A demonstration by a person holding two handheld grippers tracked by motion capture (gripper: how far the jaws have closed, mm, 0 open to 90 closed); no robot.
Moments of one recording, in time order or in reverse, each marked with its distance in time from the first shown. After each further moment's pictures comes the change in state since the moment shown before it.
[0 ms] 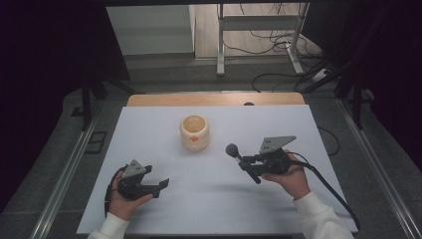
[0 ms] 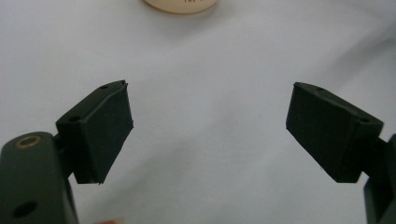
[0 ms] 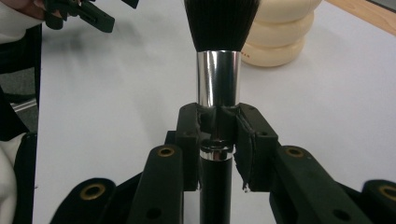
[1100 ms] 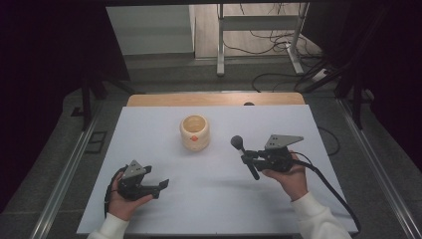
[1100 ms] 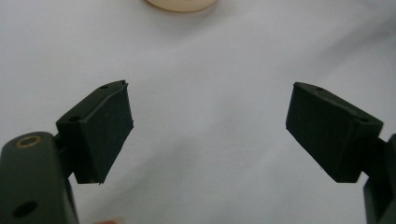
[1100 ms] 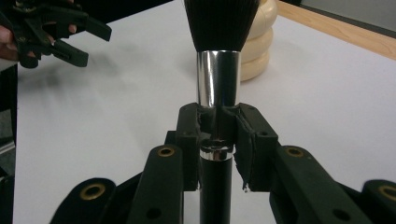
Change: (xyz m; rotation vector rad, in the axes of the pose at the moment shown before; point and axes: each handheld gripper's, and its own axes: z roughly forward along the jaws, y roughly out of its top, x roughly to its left) left arm 0.000 -0.001 -0.001 0.005 0.009 0.010; right arm -0.004 -0.005 -0.005 -0.098 -0.092 0.106
